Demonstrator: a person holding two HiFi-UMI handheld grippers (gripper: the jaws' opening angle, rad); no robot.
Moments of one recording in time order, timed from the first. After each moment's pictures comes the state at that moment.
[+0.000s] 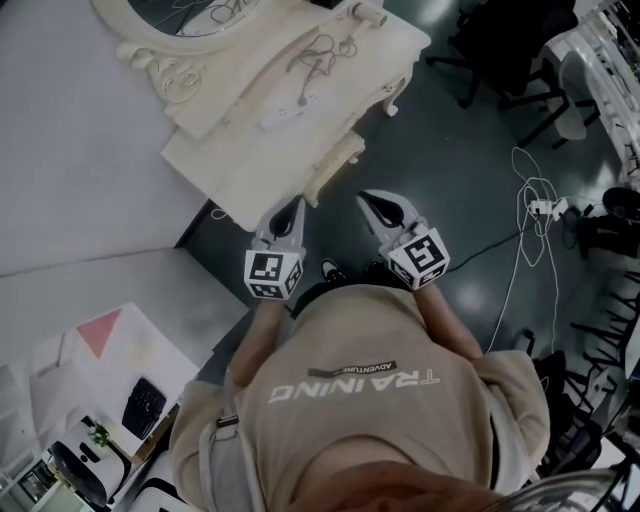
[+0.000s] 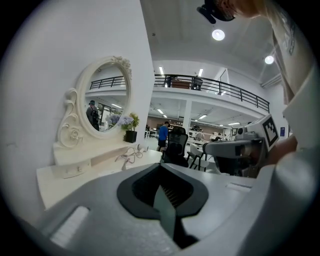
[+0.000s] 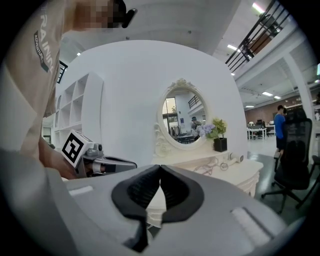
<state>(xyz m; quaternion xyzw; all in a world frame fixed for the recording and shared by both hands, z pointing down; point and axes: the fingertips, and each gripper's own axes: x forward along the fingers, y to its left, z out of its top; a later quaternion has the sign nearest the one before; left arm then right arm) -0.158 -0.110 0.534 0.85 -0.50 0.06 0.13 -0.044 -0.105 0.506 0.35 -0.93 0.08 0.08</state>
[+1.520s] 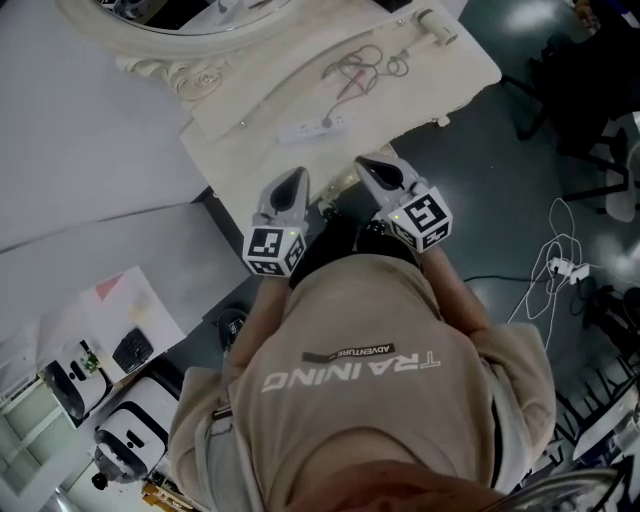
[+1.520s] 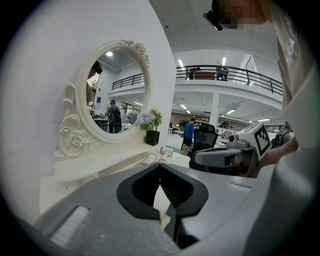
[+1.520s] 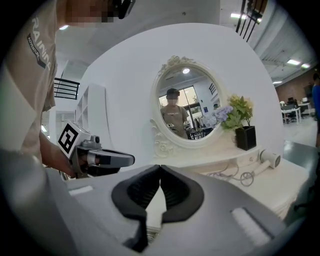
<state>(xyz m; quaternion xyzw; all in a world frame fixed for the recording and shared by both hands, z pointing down) -0.142 -0.319 0.531 0.77 -0.62 0.09 0.16 -0.048 -0.355 0.536 0.18 -0.97 0.13 0.08</state>
